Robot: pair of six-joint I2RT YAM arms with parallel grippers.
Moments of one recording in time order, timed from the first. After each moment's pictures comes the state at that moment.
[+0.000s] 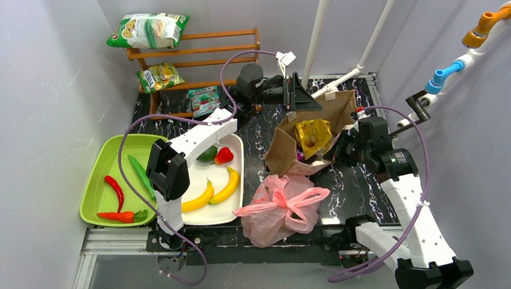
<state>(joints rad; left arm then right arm) -0.72 1.88 1.72 0.25 0.87 -0.96 0.26 0.89 1.06 -0.96 -0.22 0.52</state>
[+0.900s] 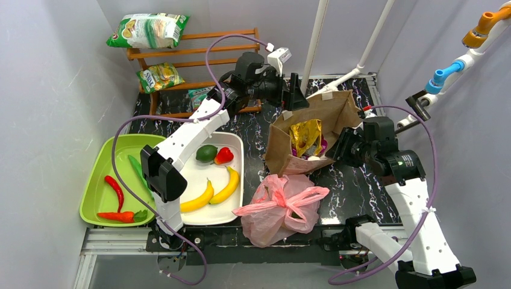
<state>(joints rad) -0.70 1.85 1.97 -0.46 0.52 -0.40 0.26 0.86 1.11 -1.02 -0.14 0.52</state>
